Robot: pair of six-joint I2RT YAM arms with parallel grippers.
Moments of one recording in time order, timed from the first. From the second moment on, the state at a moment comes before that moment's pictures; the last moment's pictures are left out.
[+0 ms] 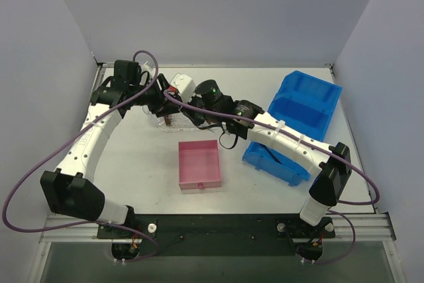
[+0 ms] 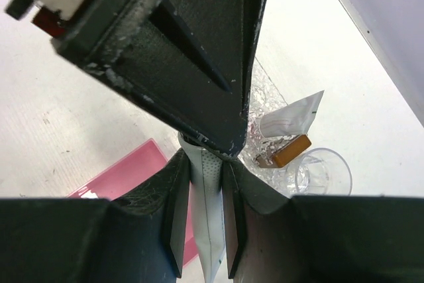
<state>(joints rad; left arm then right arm) -0.22 1.43 1.45 -0.76 0.63 -0.81 0.95 1.68 1.61 -0.41 0.07 -0.20</state>
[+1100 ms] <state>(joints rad) -0.16 1.44 1.38 -0.72 0.68 -0.83 0.96 1.69 1.59 -0.42 0.10 -0.22</state>
